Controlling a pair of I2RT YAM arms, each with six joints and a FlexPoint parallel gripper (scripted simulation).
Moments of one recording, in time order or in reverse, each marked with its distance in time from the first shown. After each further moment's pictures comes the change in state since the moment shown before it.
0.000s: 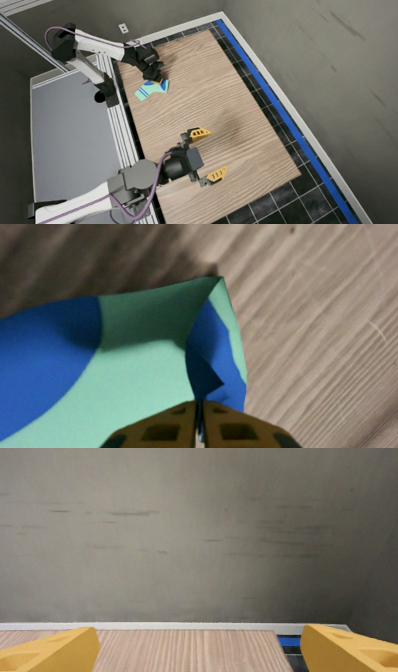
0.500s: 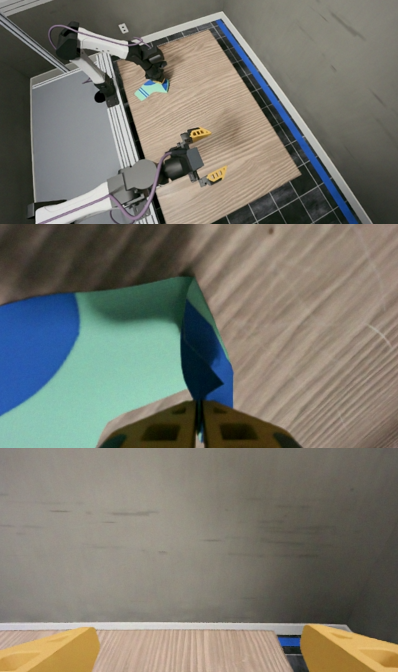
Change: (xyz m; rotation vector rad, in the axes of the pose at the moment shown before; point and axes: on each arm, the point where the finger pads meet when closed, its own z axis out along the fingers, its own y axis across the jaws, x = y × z) left arm 0.000 -0.019 -0.004 -0.086 -0.001 0.006; right arm 0.000 0.000 0.000 0.000 0.000 0.000
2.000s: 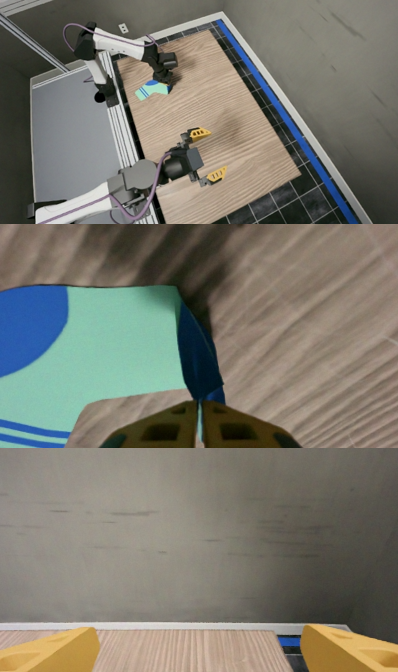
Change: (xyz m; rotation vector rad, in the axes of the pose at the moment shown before) left arm 0.004 -0.038 0.005 -0.229 -0.002 0.000; right arm 0.000 0.000 0.000 0.000 0.000 0.000
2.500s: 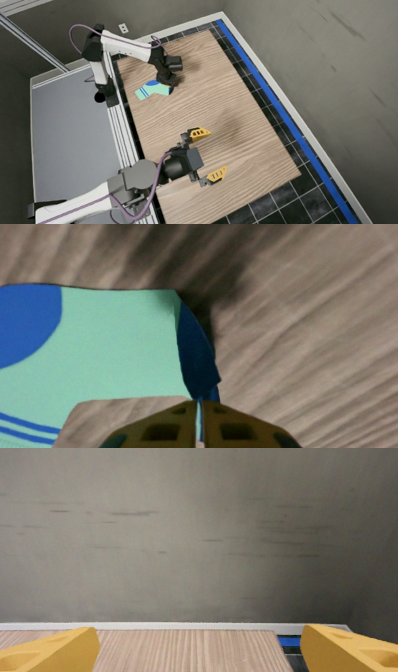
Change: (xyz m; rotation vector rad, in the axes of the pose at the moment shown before) left arm 0.002 -0.012 0.006 -0.070 0.001 -0.002; right arm 0.000 0.000 0.000 0.000 0.000 0.000
